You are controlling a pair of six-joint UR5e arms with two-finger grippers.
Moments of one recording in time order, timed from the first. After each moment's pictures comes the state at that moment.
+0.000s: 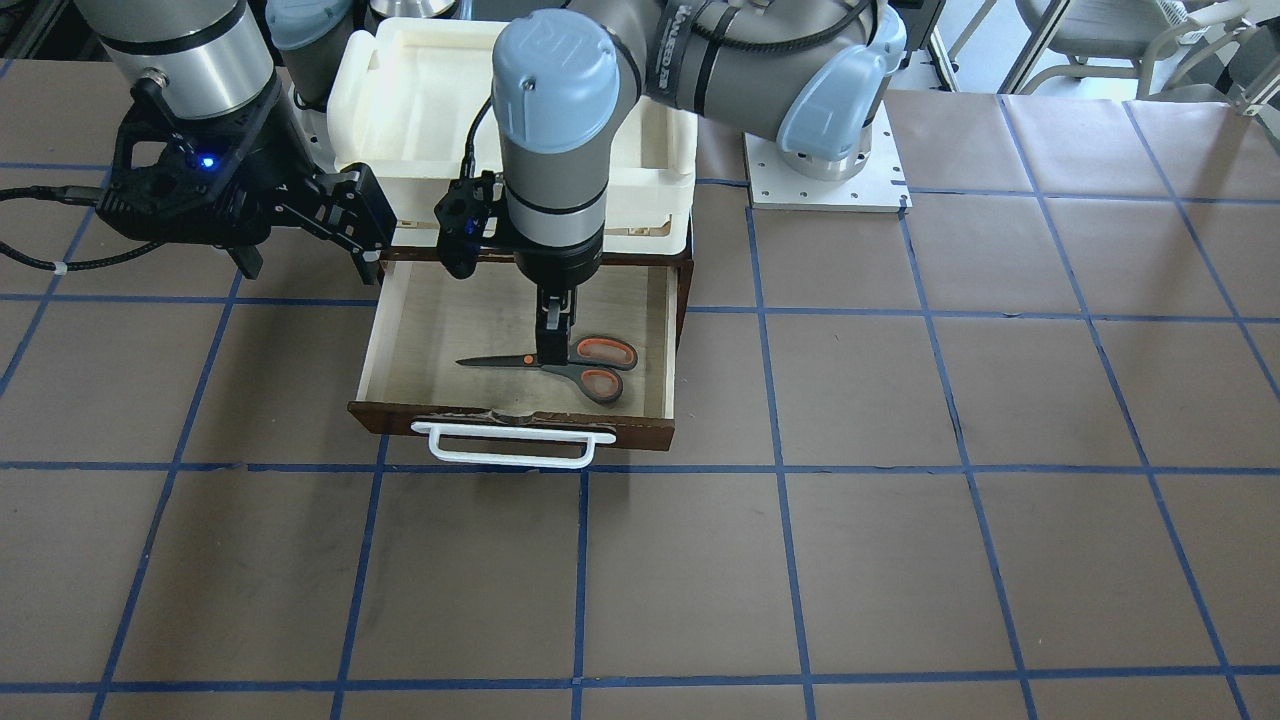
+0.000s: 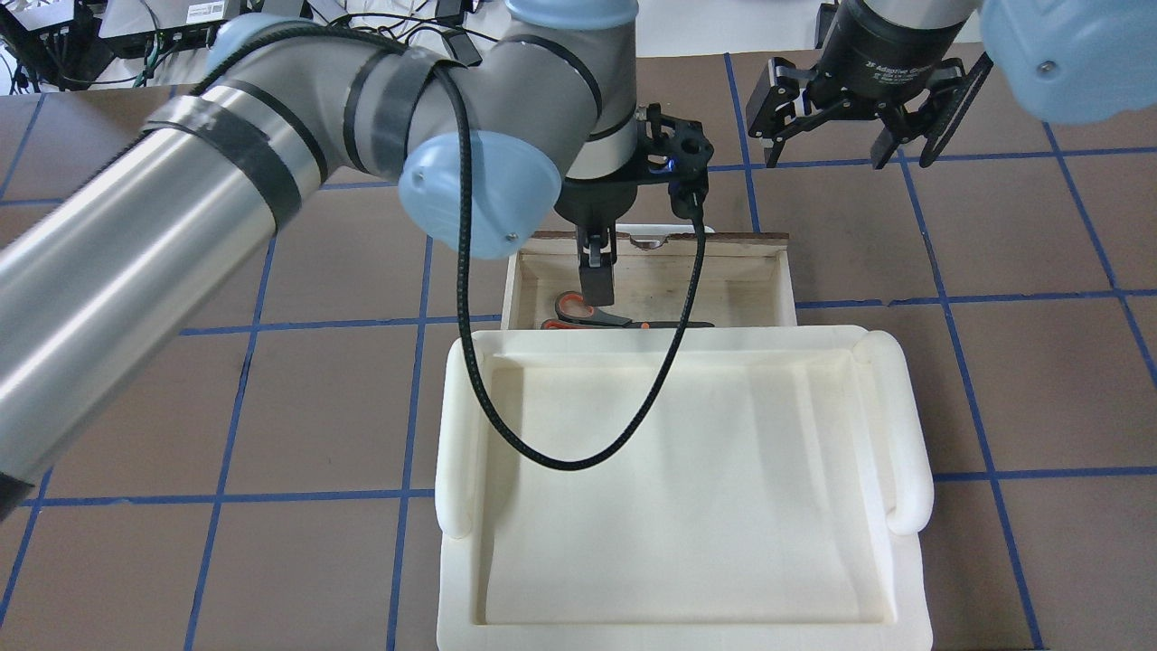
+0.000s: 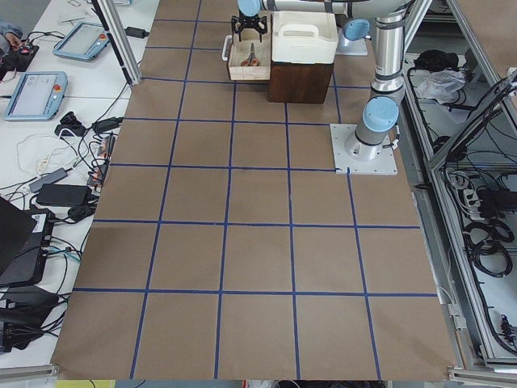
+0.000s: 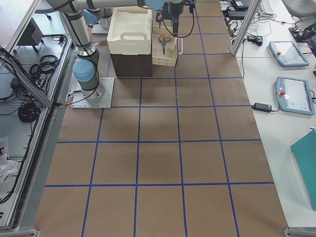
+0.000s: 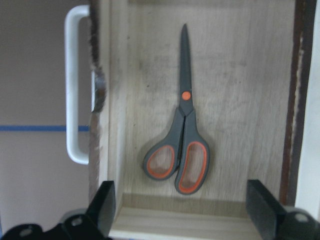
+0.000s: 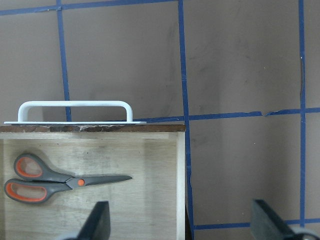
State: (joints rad) left arm -1.96 -1.84 -1.38 -1.49 1.51 1.11; right arm 1.62 -1.52 1.48 -1.60 -1.56 0.10
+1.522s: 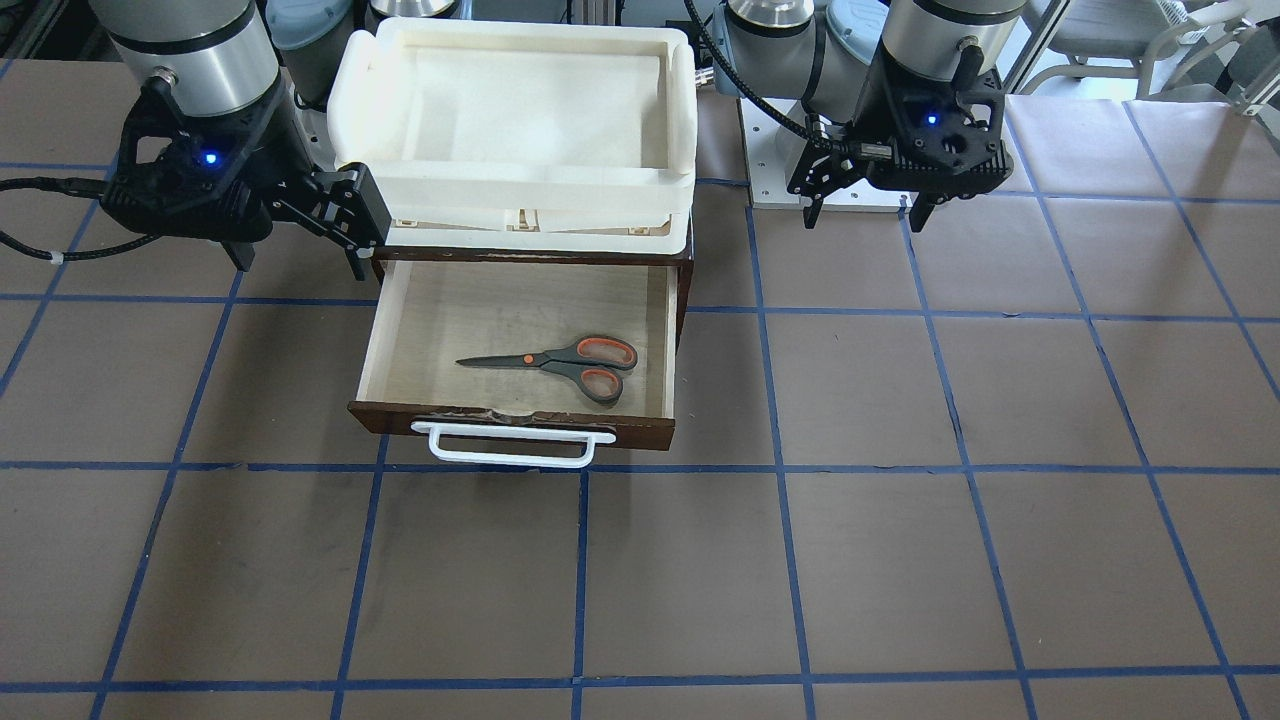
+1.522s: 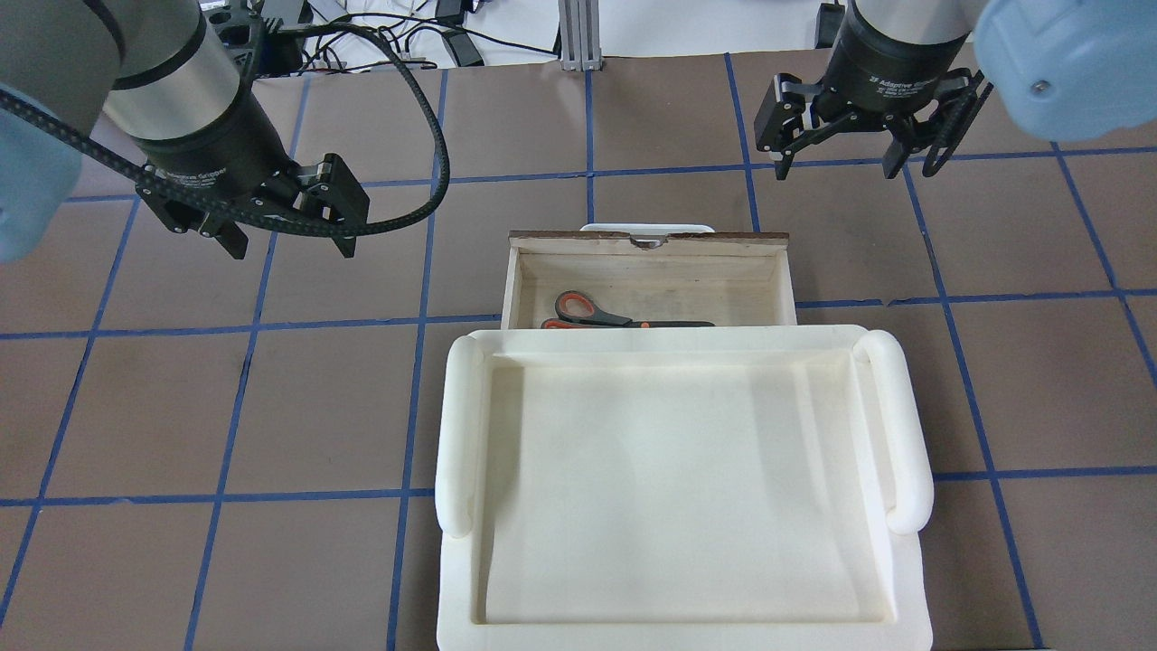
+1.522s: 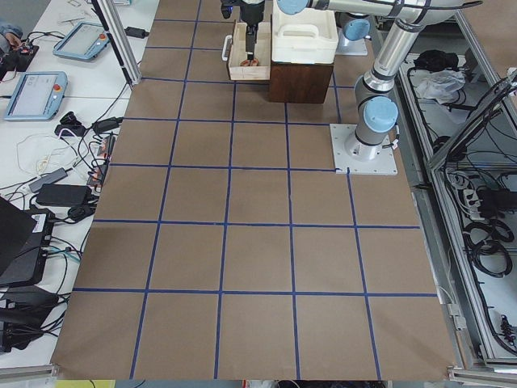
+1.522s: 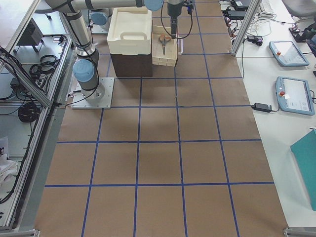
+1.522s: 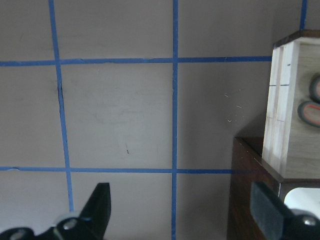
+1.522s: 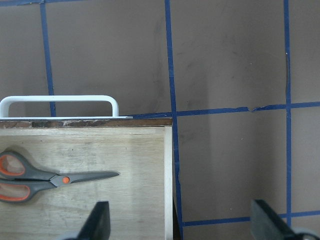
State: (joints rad) left arm -1.60 -1.49 -1.60 -1.63 1.62 -0.07; right arm 1.62 -1.54 1.51 -1.60 -1.60 0.11
